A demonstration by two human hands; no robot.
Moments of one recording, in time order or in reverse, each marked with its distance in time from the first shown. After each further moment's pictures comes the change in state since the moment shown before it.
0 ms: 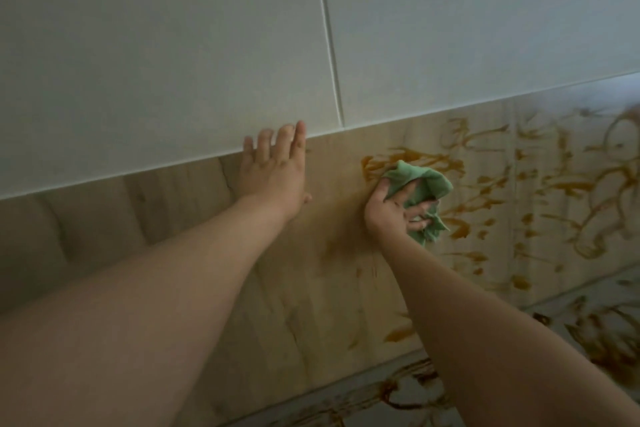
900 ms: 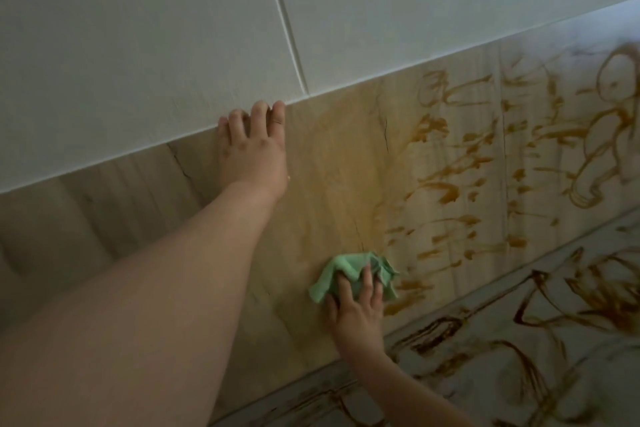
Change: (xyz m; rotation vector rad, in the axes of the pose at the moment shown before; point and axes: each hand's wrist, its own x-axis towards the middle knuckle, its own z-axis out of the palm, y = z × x) left_hand 0.015 0.029 0.031 0.066 0.074 -0.024; right_hand -0.054 0.233 0.059 -0.528 -0.179 -0.411
